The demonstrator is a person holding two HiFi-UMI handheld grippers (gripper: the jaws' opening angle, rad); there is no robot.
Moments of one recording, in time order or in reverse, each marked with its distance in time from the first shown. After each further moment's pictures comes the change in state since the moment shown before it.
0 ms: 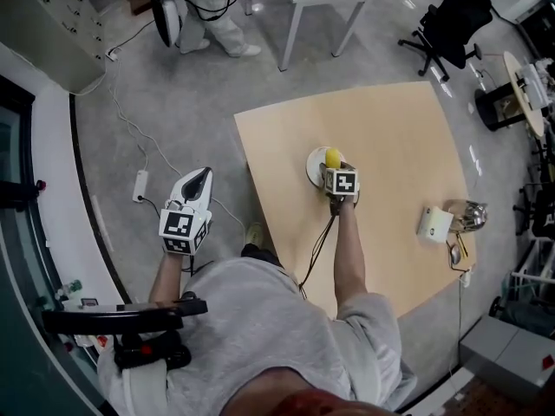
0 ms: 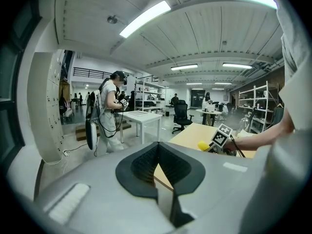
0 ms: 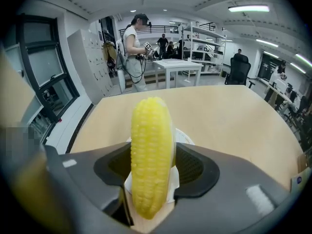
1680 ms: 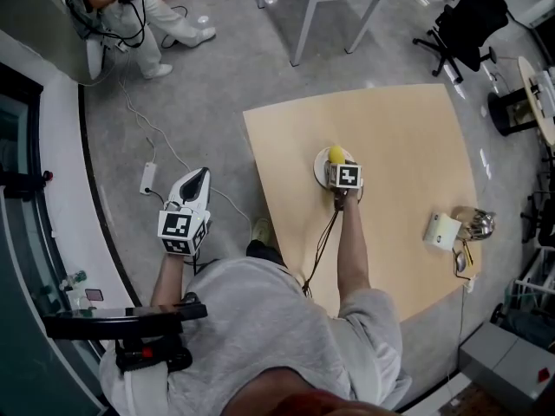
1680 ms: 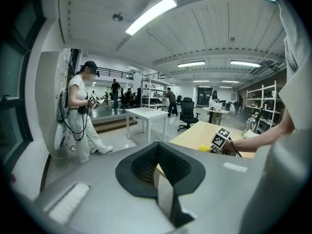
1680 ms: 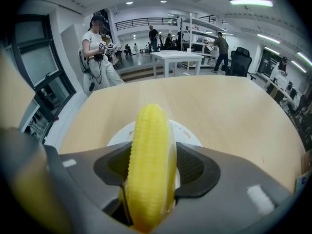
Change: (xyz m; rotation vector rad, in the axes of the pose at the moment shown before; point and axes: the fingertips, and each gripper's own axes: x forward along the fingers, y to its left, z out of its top) left arm -0.007 0.022 -0.007 -0.037 0.038 0.074; right arm 0.037 -0.006 0.005 -0.013 0.045 -0.021
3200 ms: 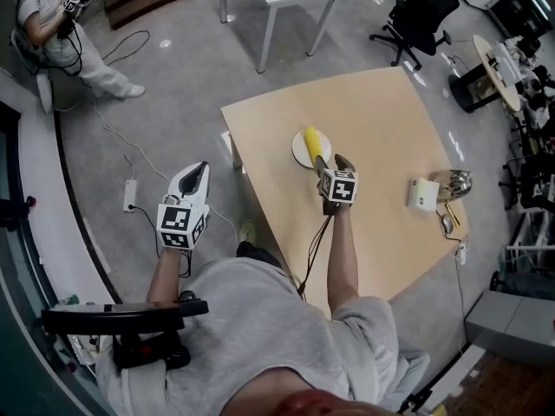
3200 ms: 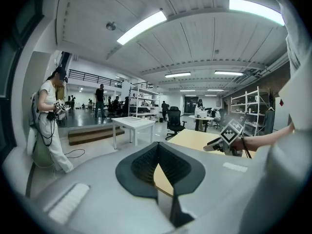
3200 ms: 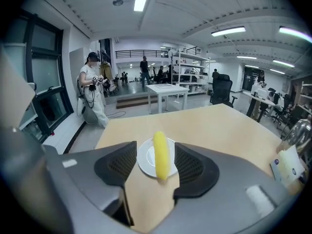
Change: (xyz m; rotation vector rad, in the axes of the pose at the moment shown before) left arm -0.036 -0.042 0.011 0.046 -0.122 -0.153; right arm -0.155 0.026 -0.010 0.053 -0.324 -0.087
